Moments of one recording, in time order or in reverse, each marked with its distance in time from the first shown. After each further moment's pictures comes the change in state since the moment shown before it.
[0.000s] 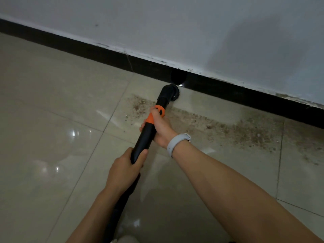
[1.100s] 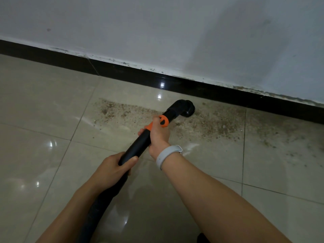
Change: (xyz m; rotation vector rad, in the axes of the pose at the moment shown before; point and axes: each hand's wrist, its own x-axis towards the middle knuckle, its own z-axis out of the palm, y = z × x) left_hand 0.005 0.046 0.022 0.030 -0.381 0.115; right_hand -0.038 -0.018 -0.069 0.226 0.353 -0.131
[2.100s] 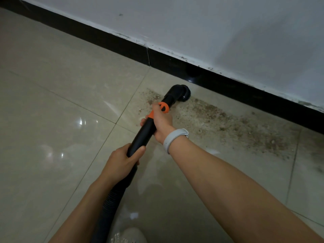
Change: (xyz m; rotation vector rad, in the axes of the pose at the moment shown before) left_hand -0.027 -0.069 -0.048 -0.141 0.306 -0.146; right_hand 0.000 0.063 0.104 -0.309 -0.225 0.100
